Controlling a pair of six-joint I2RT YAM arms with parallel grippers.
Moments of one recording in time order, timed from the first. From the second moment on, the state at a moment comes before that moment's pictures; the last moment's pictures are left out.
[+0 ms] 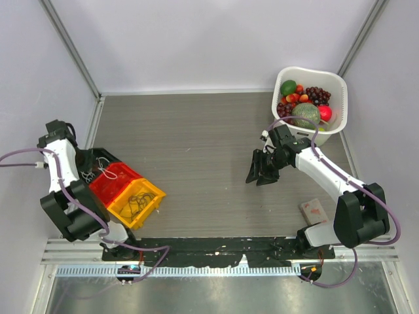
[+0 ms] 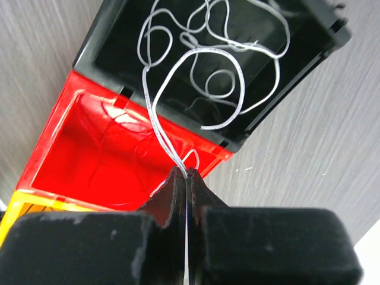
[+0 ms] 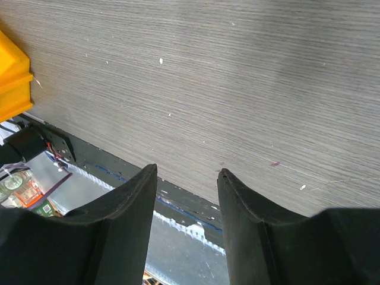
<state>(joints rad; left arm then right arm) 0.53 1.48 1.28 -1.10 -0.09 -1.06 0.35 1.39 0.98 -0.79 -0.44 0.45</state>
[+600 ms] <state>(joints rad) 0.60 1.55 1.24 -0.73 -0.12 -0.97 0.35 1.39 0.97 -0.78 -0.43 0.48</state>
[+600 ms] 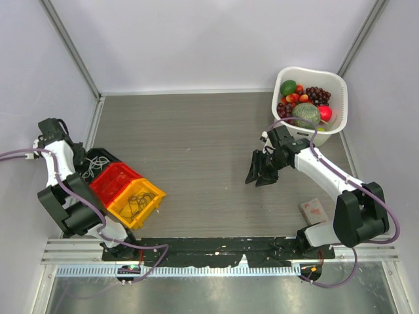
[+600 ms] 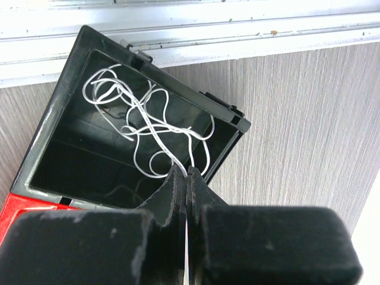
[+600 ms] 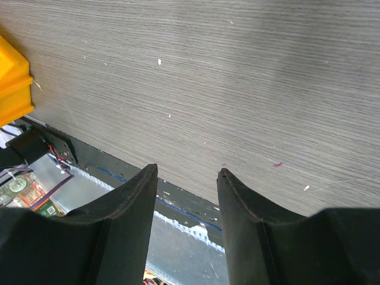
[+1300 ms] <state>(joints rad) 0.59 1.56 1.19 -0.73 -0.06 -0.86 0.36 1.41 0.97 -0.77 -0.43 0.49</state>
